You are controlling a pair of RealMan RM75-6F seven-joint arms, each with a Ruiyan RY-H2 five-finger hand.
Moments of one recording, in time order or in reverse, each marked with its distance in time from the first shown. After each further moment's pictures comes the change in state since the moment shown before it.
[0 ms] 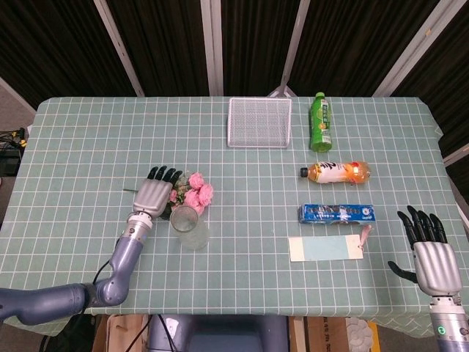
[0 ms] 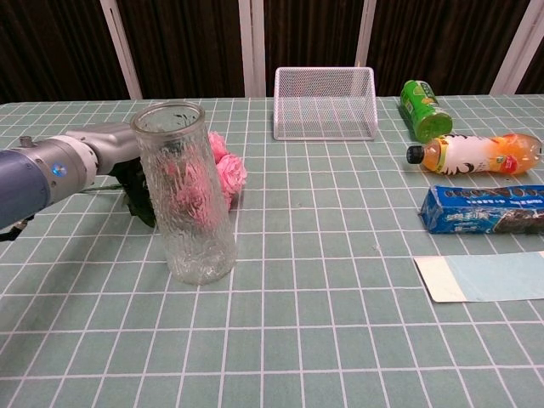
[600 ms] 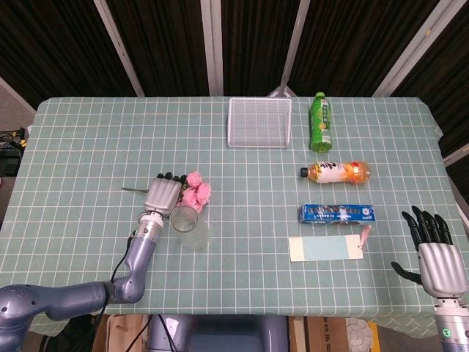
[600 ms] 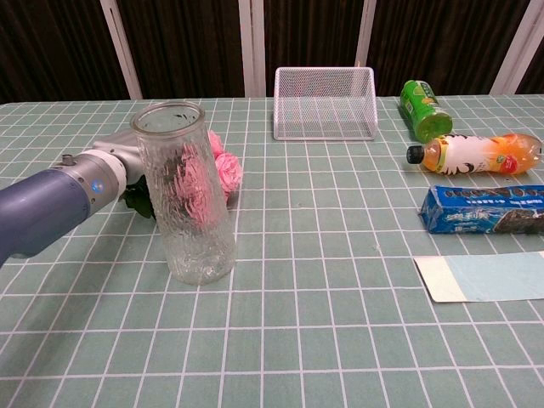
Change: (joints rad) left arm -0.051 -0.133 0.022 0.172 0.021 0.053 0.010; right arm -0.010 0.019 -0.002 -0.007 -0.003 0.013 0.022
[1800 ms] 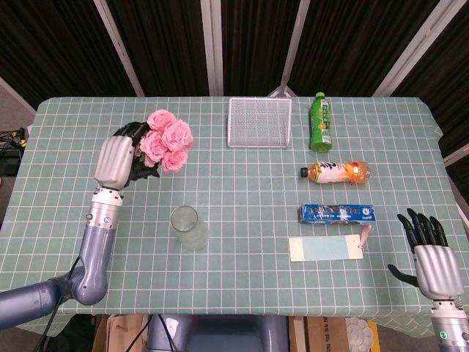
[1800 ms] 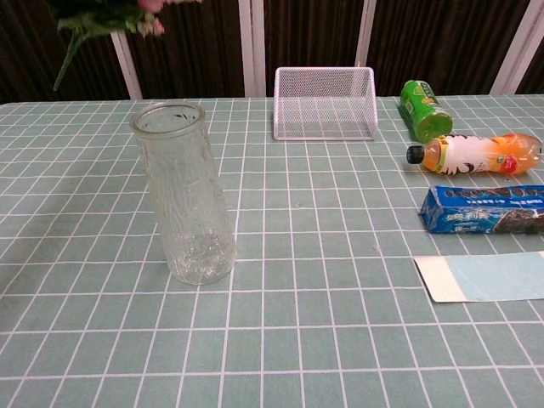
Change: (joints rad) left arm 0.150 0.354 -0.216 -0.437 0.328 0.249 -0.579; right arm -0.004 -0.001 -0.010 -0.019 -0.013 0.001 -0.015
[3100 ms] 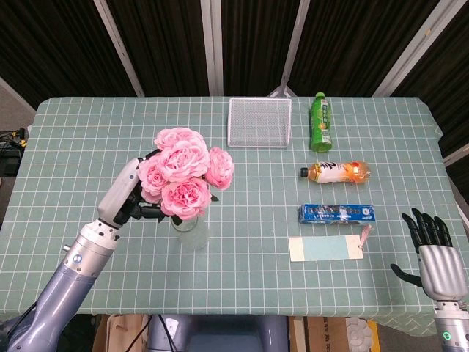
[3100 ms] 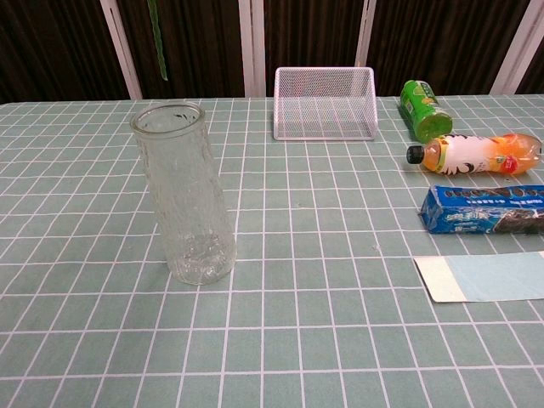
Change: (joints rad) left arm 0.092 0.364 -0.125 -0.660 -0.123 -0.212 -0.420; right arm -0.007 0.008 0.006 -0.002 0.005 0.009 0.020
